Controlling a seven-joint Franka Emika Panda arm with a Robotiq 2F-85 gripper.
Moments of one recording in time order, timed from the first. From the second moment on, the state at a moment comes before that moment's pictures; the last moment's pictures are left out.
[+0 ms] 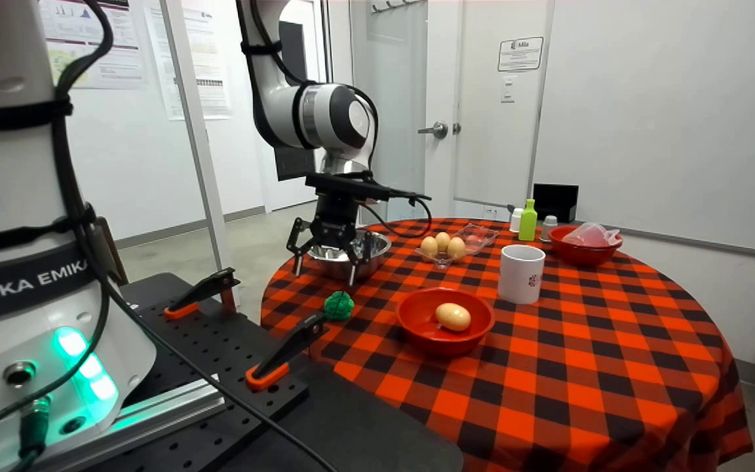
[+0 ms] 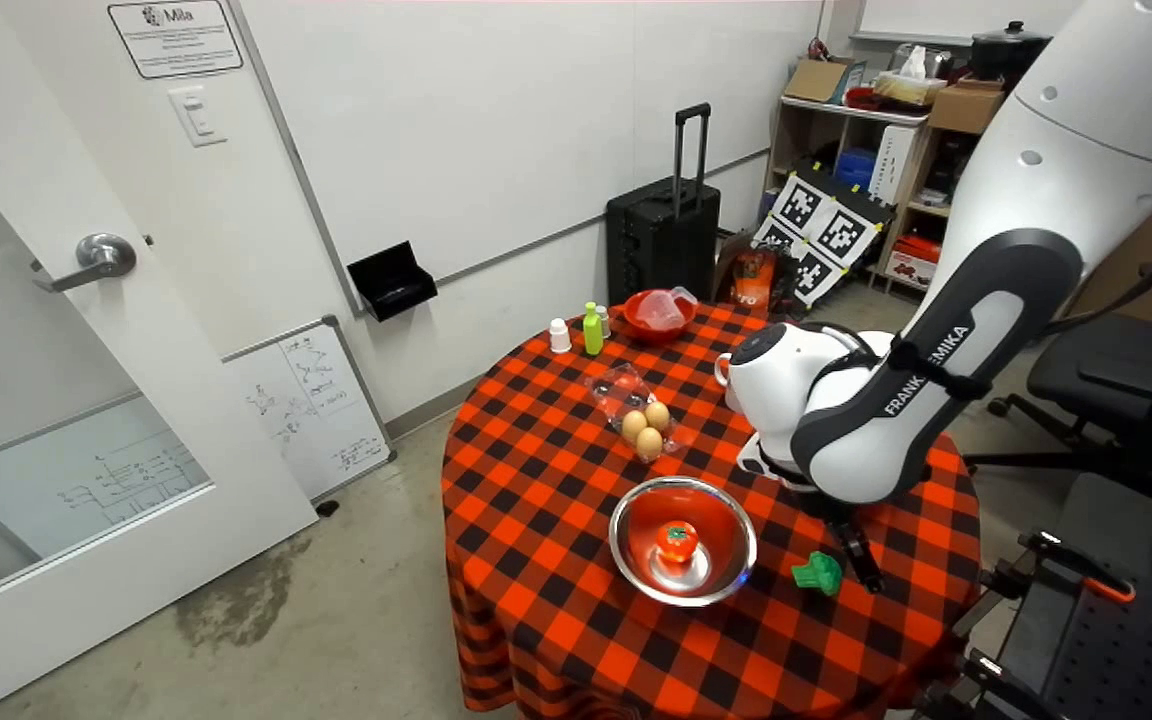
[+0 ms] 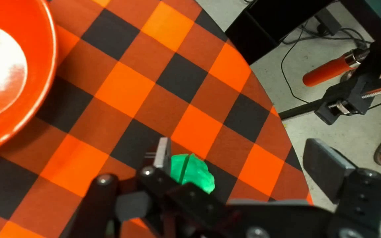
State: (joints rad) arm 0.03 0.51 0.08 -2.36 -0.23 2.33 -0.52
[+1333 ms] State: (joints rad) arm -0.02 0.64 0.11 -2.37 -0.24 2.58 -0.55
